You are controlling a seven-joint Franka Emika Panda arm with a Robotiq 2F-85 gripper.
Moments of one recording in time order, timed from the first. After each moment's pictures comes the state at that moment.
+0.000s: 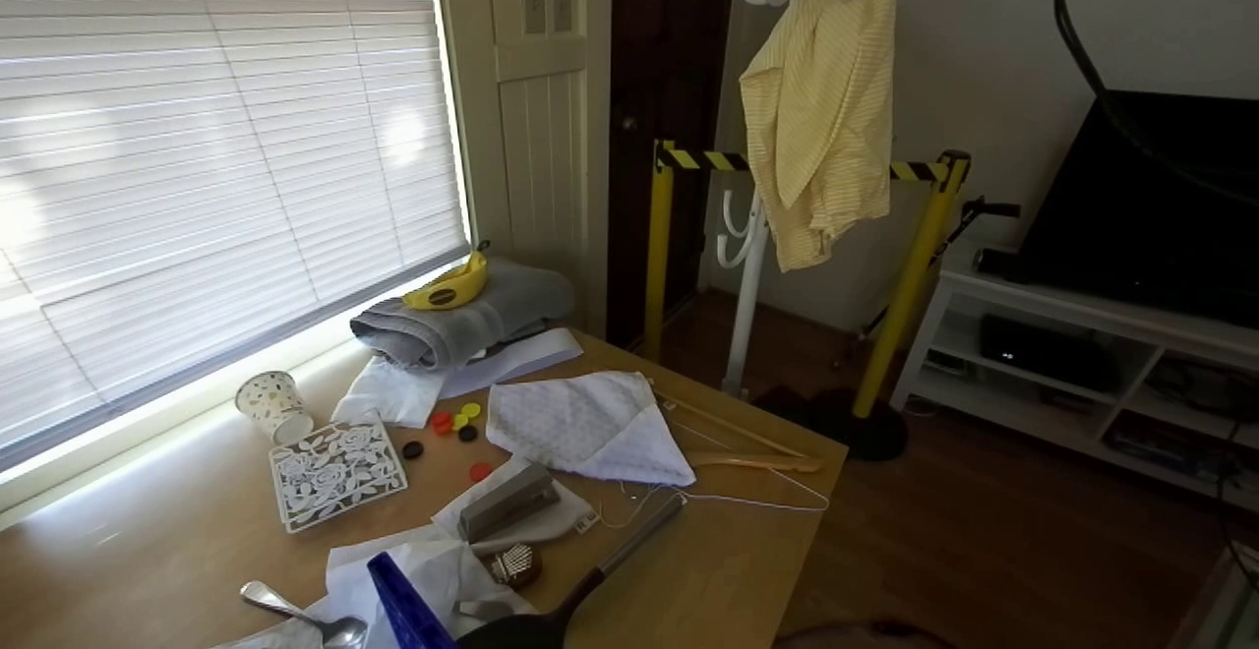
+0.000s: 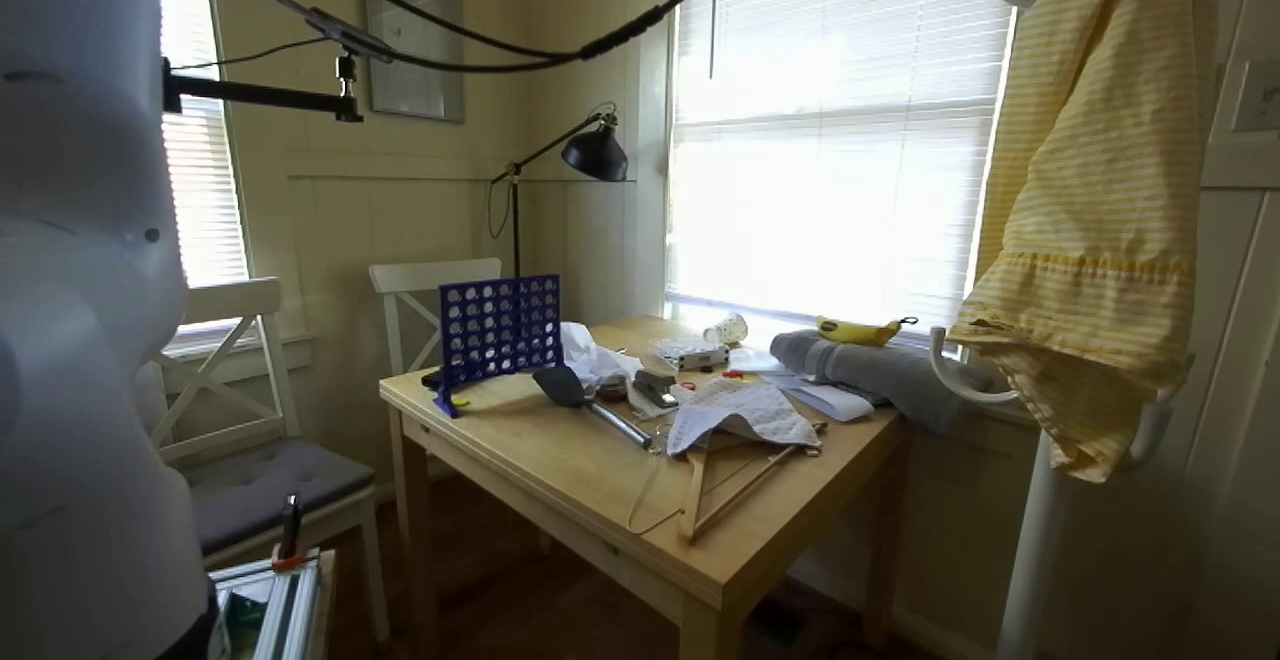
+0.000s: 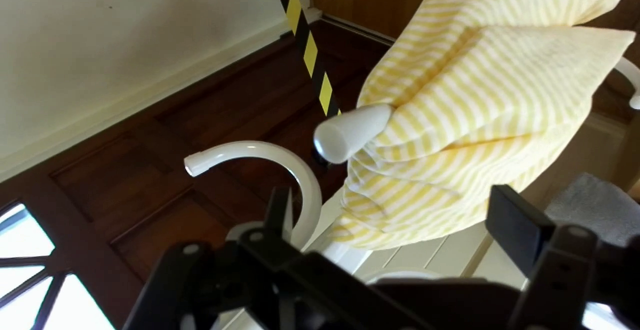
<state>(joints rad) 0.03 0.15 -0.04 -1.19 -0.46 2.07 -0.49</state>
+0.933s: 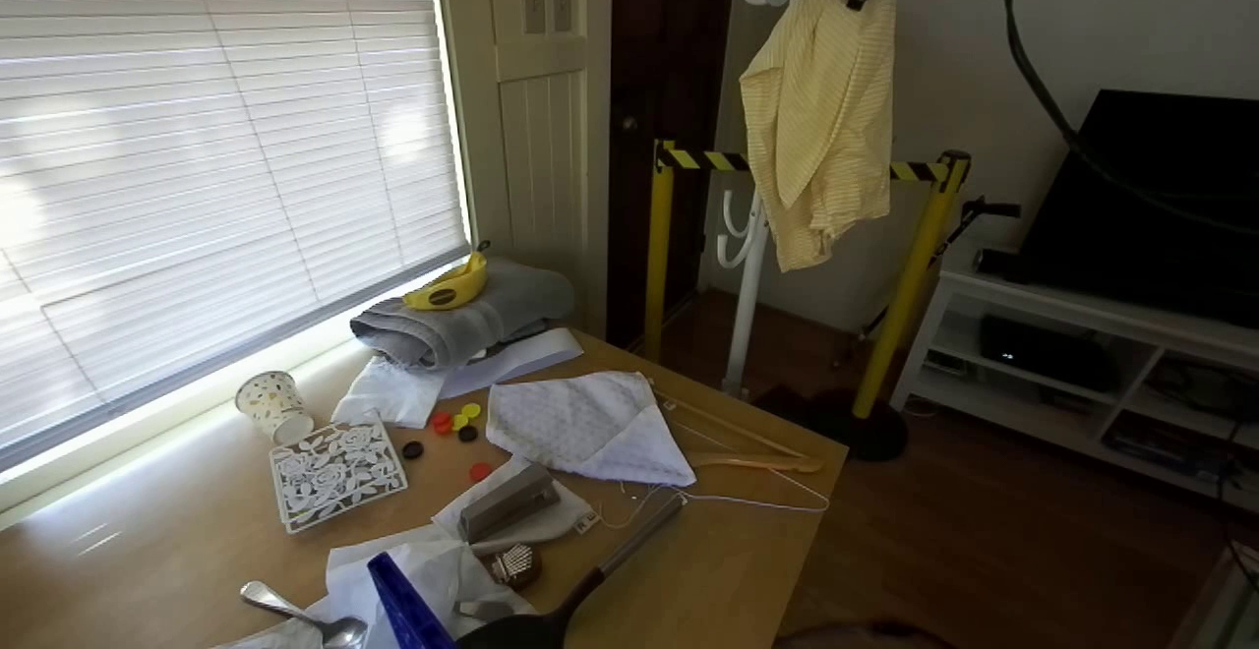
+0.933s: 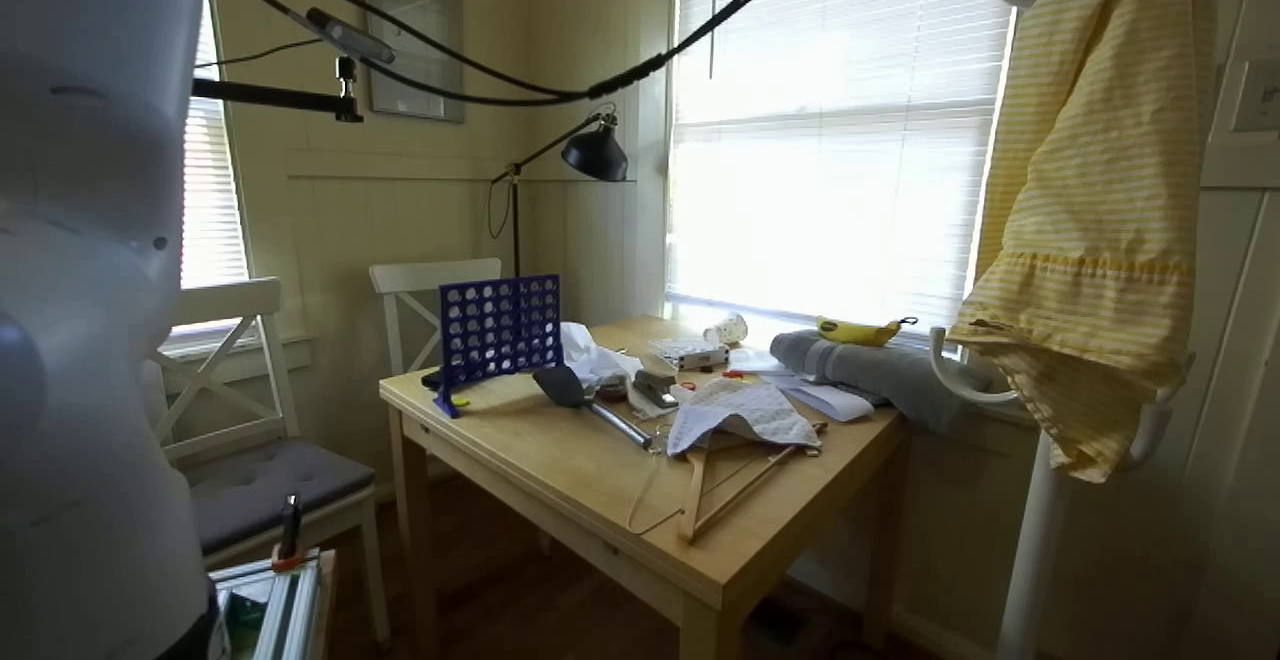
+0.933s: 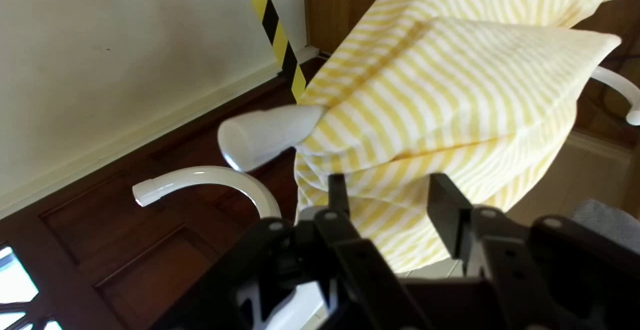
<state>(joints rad) 0.08 0.24 -0.04 -1.13 -0.55 1.98 -0.37</state>
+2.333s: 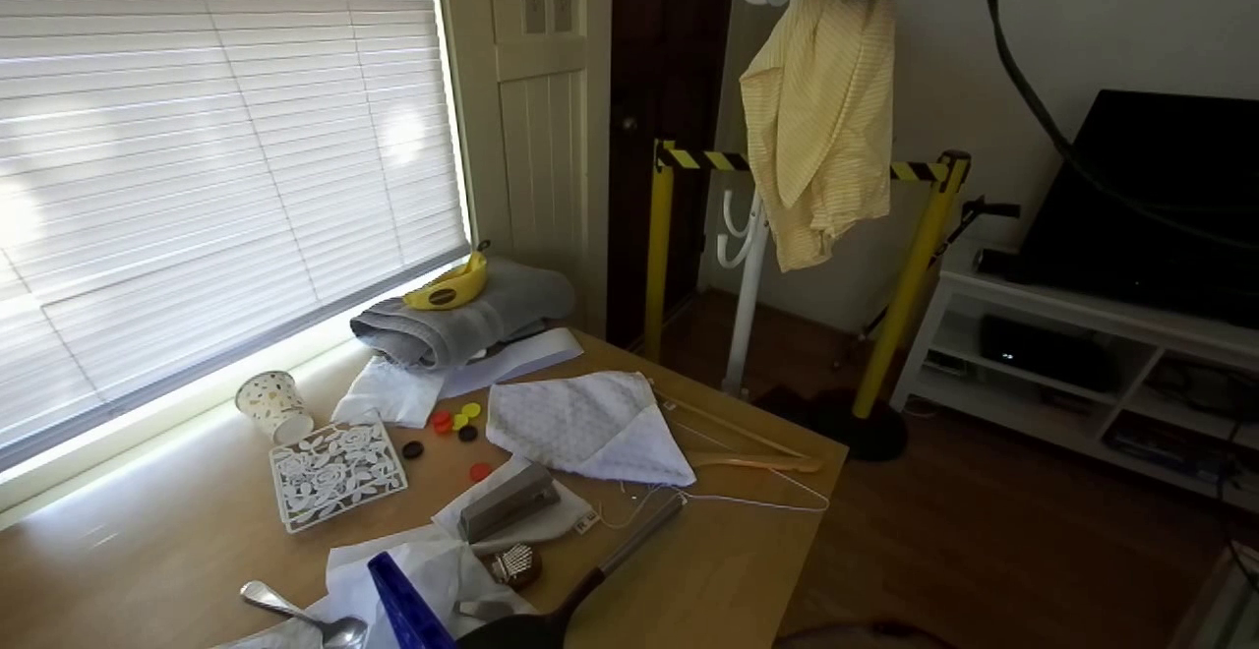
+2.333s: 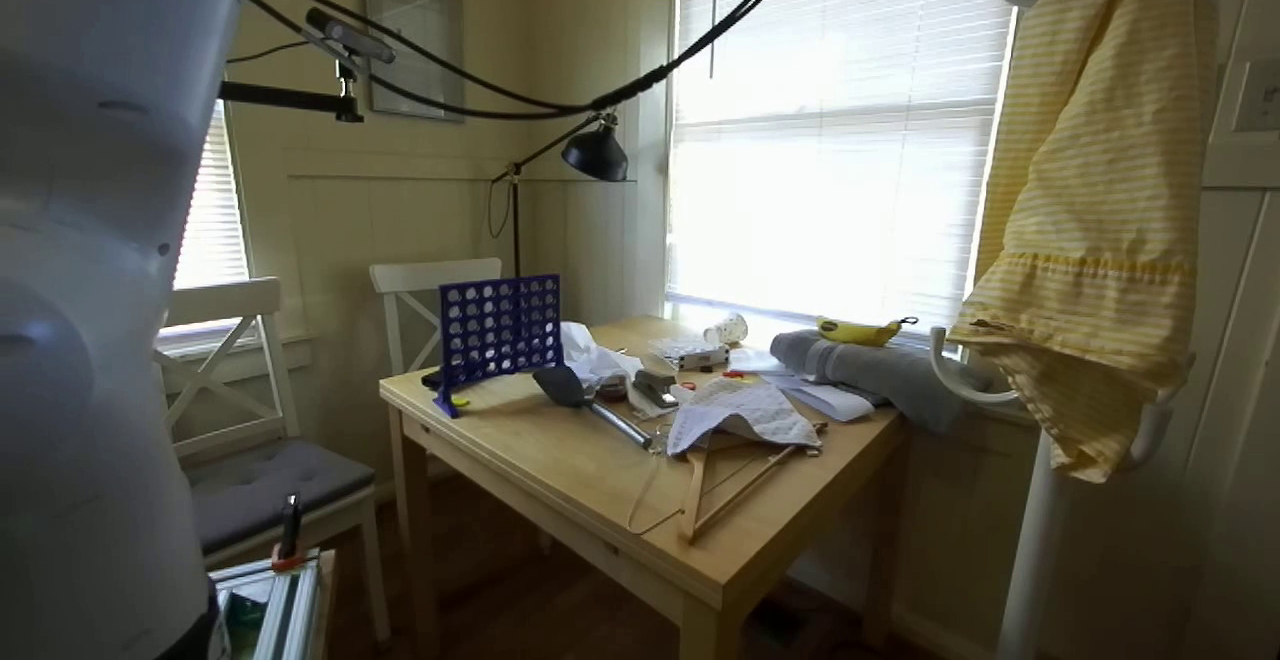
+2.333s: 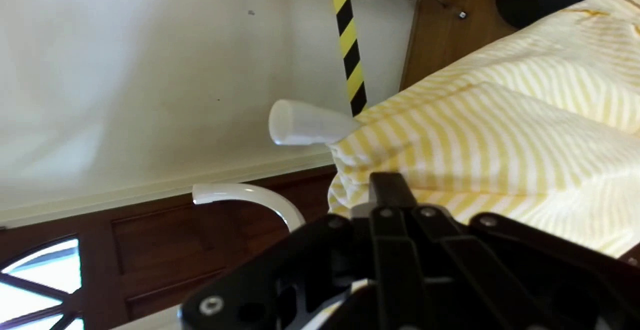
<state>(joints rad) 0.19 0.32 -0.05 -1.08 -0.95 1.79 -0.36</state>
